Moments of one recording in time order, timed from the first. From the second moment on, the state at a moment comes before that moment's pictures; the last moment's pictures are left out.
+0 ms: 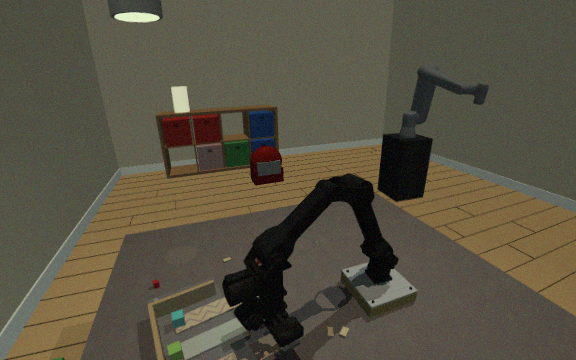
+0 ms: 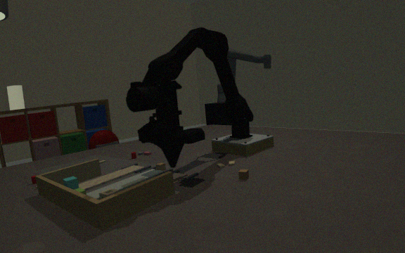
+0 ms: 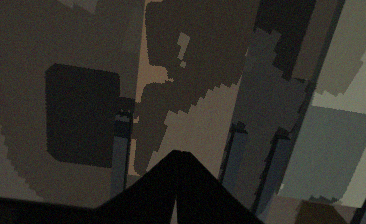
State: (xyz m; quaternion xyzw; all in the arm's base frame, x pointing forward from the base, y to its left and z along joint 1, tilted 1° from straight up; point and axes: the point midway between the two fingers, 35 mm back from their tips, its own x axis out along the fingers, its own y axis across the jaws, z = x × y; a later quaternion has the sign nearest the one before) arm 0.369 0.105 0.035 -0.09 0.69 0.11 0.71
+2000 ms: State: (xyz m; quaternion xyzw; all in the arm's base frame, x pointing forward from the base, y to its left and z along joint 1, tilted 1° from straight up) arm 0.367 0.106 0.006 -0.09 0.69 0.11 0.71
